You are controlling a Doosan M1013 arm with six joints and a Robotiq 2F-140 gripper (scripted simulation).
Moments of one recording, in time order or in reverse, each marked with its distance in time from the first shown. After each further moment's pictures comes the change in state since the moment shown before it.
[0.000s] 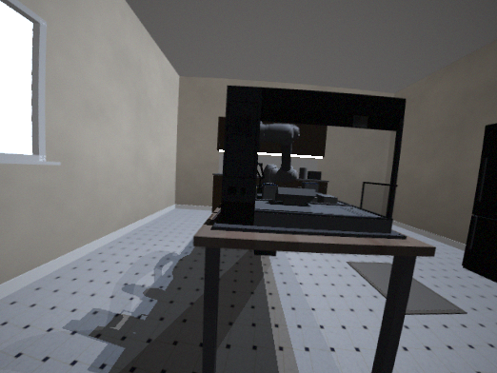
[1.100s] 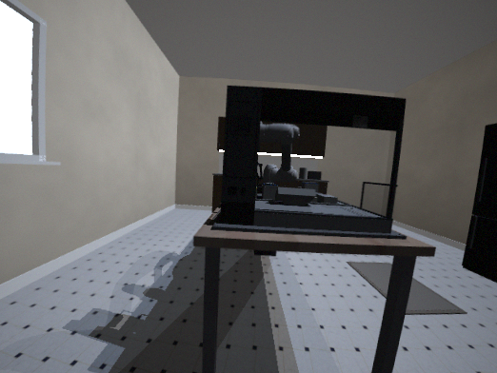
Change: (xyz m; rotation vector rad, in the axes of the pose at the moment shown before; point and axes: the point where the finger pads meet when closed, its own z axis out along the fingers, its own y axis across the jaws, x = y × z) arm 0.000 0.000 0.000 0.000 0.000 0.000
